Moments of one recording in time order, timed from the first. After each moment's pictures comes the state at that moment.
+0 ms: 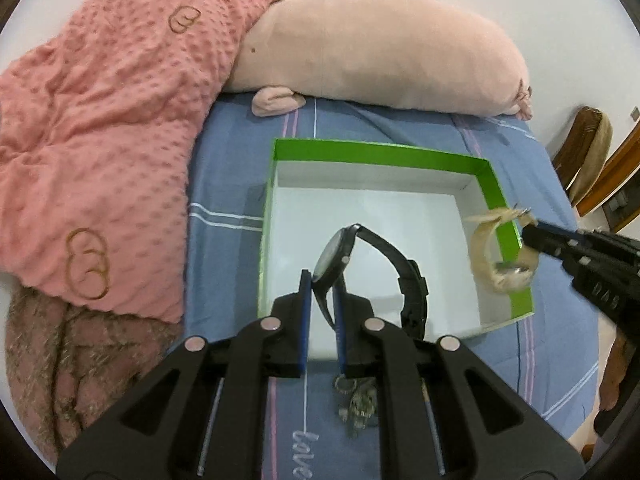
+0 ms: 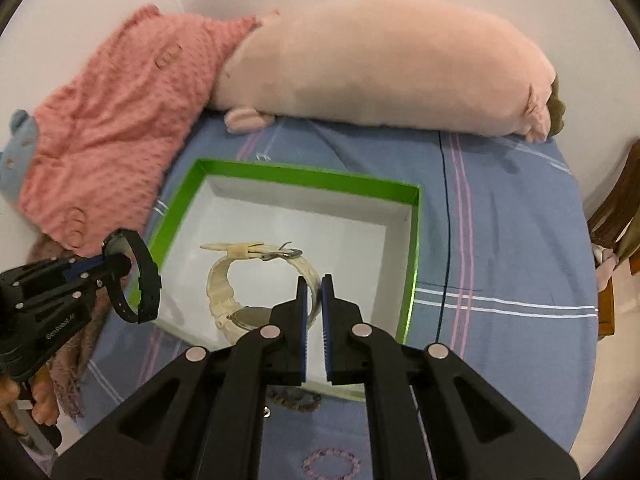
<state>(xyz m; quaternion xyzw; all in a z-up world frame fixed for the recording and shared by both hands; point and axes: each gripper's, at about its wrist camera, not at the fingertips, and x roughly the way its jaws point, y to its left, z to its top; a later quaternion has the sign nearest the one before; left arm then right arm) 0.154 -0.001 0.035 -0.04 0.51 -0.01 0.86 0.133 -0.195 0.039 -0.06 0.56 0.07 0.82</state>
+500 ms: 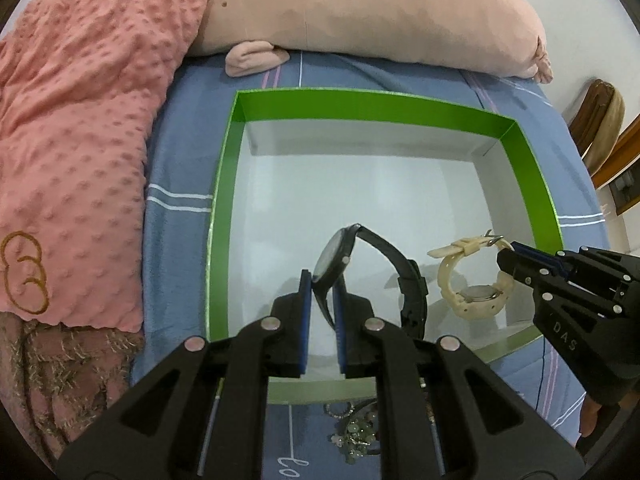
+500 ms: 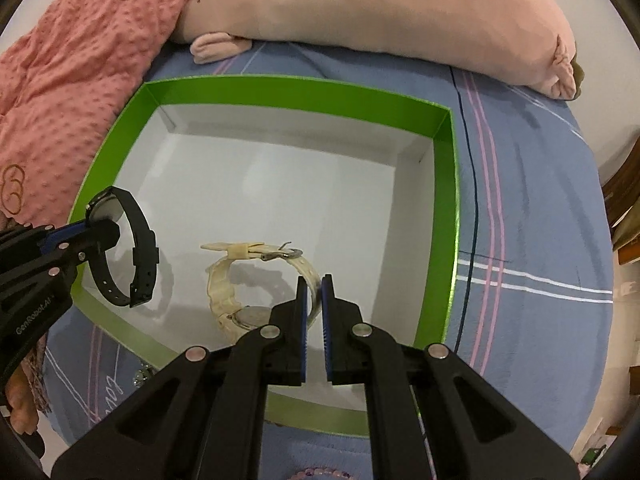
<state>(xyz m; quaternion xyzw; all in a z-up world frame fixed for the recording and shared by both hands) 0.184 -0.019 -0.021 -0.02 0.56 -0.02 0.83 0.141 -0.198 -0.029 -0.08 0.61 0.05 0.78</state>
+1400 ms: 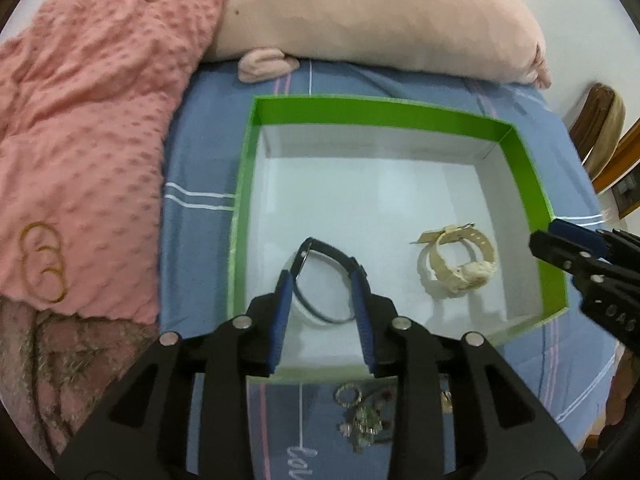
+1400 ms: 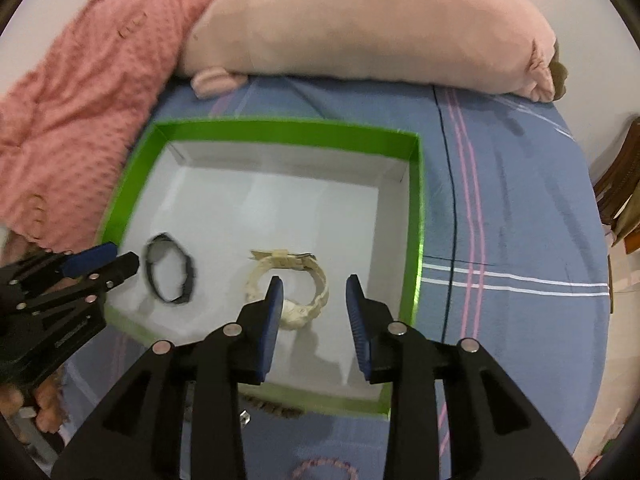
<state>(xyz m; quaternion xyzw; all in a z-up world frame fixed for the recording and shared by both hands) 0.166 -0.010 0.001 -0.02 0.54 -0.01 0.84 0.126 -0.209 0.027 -0.03 0.58 0.06 0.81</state>
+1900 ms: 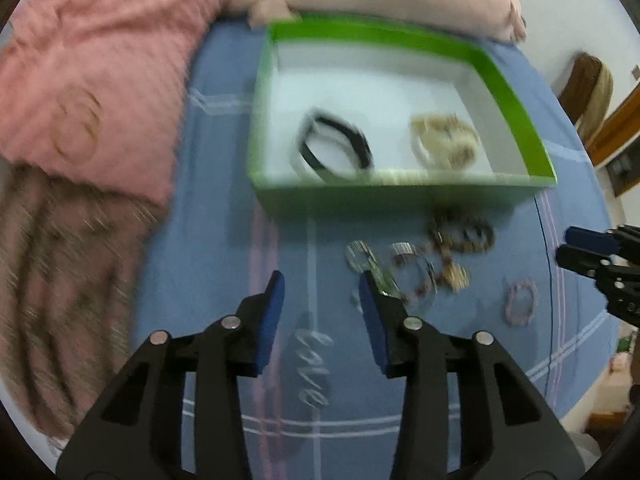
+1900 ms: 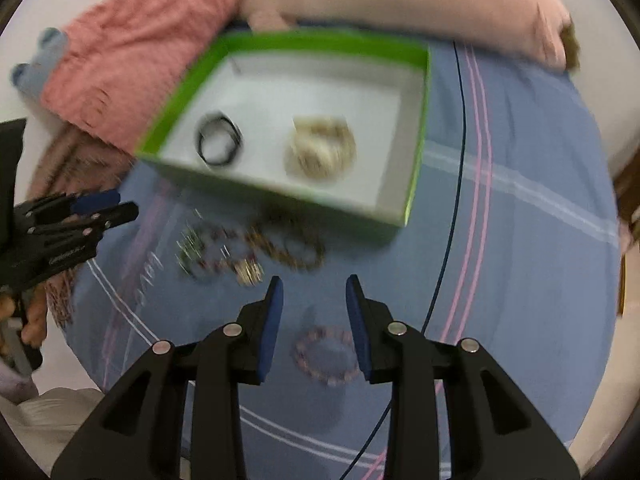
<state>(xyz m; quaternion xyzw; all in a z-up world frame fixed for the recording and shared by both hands) 0.066 -0.006 -0.027 -0.02 0.58 -0.04 0.81 0.017 -0.222 0.006 -0.04 0.64 0.11 0.76</state>
